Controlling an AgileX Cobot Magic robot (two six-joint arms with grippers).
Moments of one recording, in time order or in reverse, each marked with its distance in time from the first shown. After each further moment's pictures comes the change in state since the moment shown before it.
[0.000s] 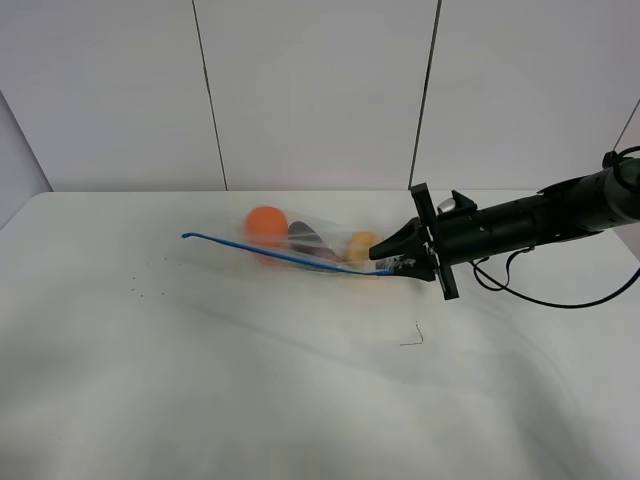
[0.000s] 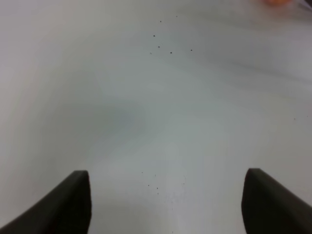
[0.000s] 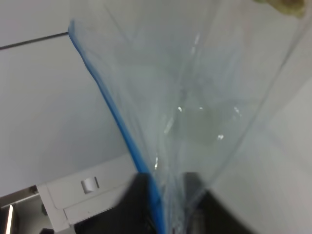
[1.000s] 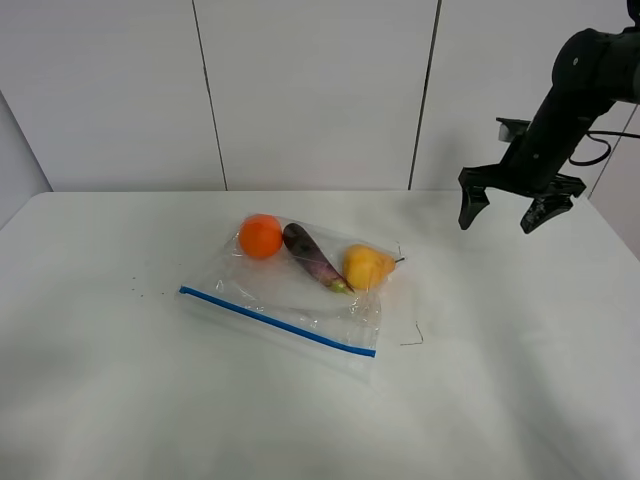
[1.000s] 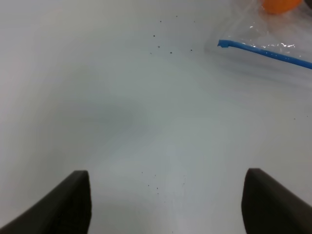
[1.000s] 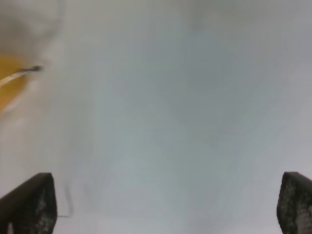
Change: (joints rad) left arm 0.000 0.000 0.000 0.000 0.000 -0.001; right arm 0.000 -0.020 -0.593 -1.231 0.026 0.581
